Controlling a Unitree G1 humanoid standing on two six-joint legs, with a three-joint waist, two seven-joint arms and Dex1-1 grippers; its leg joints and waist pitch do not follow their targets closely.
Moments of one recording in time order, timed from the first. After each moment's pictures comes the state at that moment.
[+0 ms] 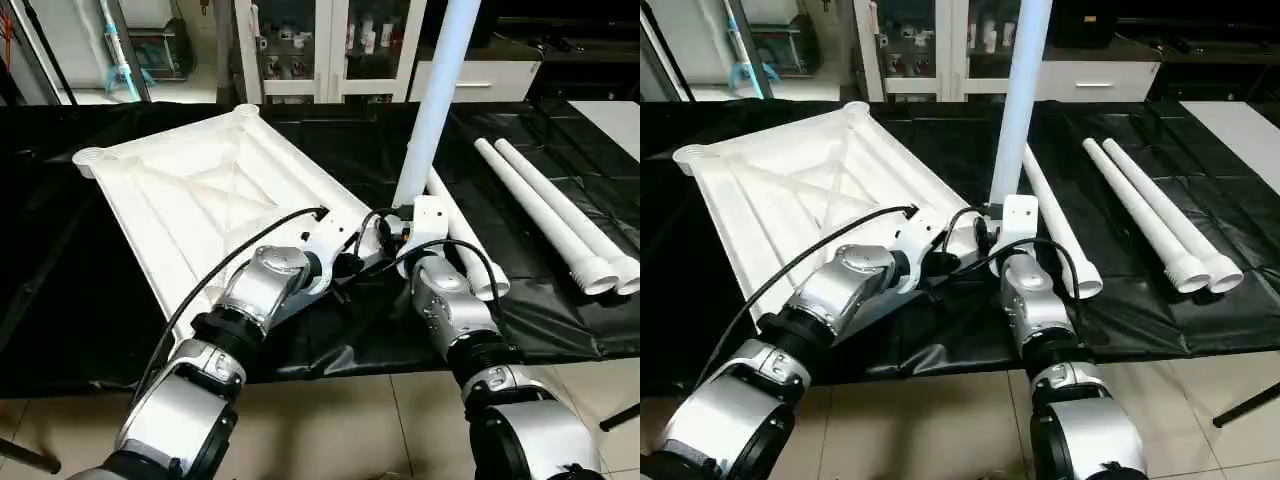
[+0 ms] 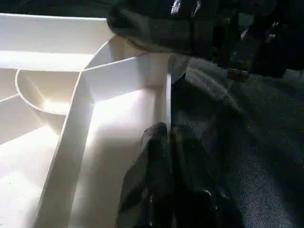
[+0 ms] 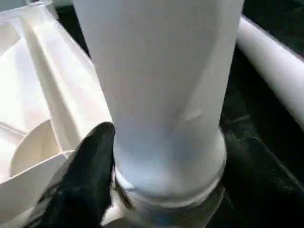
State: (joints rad) left arm -0.78 0.05 -0.25 0.77 0.03 0.38 -0.61; right arm -0.70 -0.02 -0.08 0.92 0.15 0.02 0.06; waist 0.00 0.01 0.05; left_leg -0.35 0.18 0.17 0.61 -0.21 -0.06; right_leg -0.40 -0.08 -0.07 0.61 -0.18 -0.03
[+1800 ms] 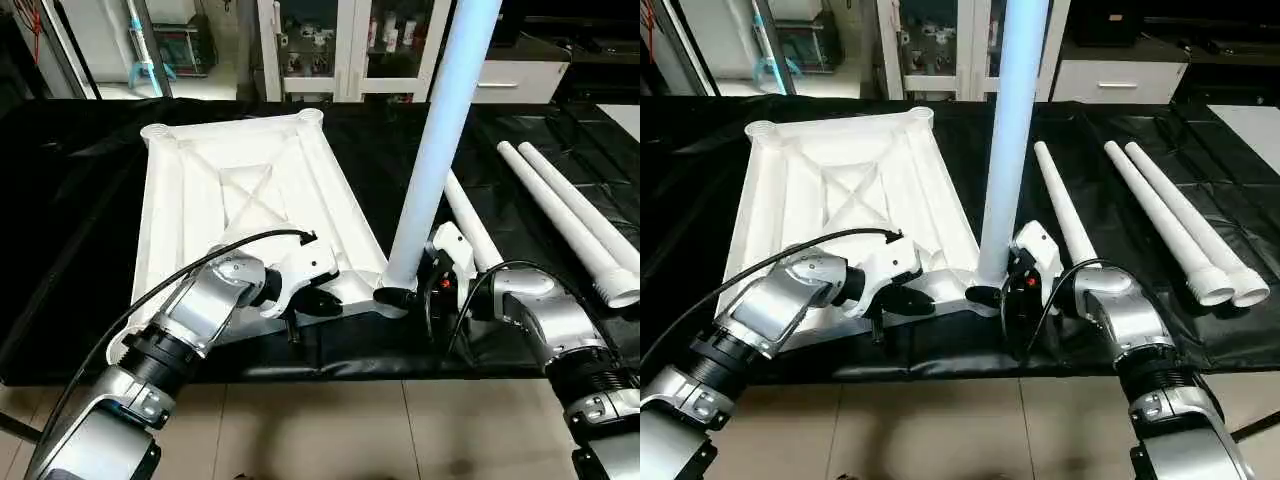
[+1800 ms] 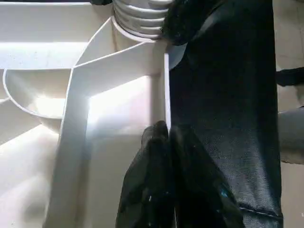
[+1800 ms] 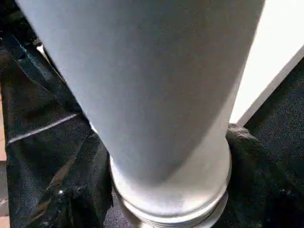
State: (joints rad) left arm -0.62 0.34 -0.44 0.35 0.06 0.45 -1.09; right arm -0.55 -0.42 0.16 0.64 0.19 0.17 1.09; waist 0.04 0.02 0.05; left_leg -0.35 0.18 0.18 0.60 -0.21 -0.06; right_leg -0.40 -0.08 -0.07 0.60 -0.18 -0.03
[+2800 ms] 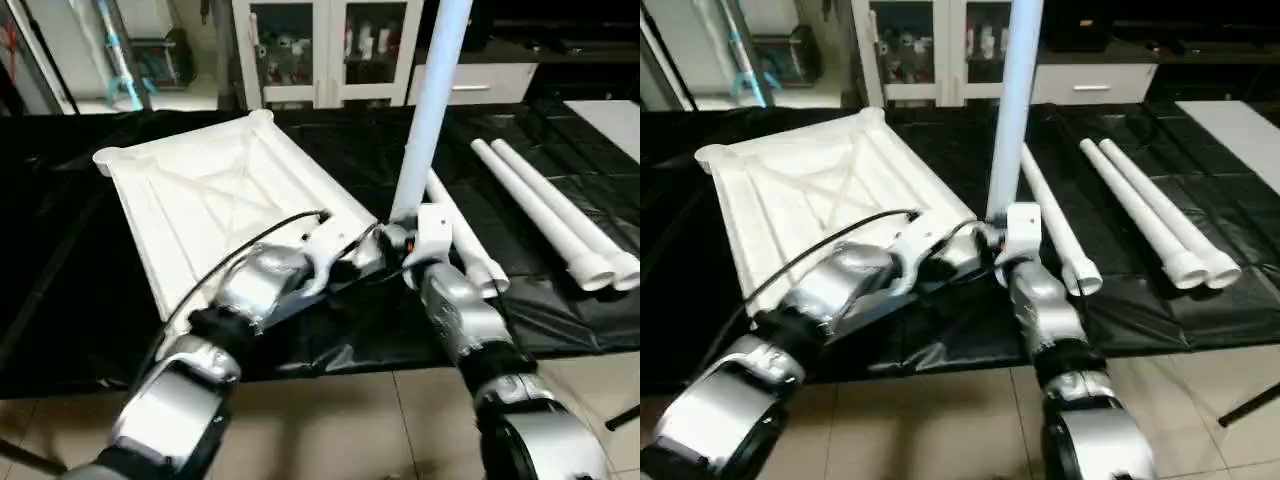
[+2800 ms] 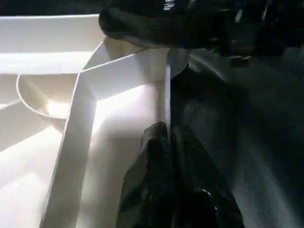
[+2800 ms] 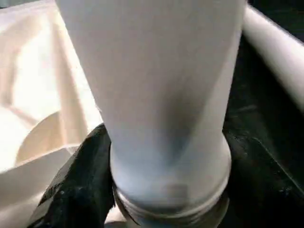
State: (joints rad) left arm -0.81 0.06 -0.30 0.81 0.08 0.36 -0.65; right arm -0.68 -0.03 -0.08 0.91 0.13 0.05 0.04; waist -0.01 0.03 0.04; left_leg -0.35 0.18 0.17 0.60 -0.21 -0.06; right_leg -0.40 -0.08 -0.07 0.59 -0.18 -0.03
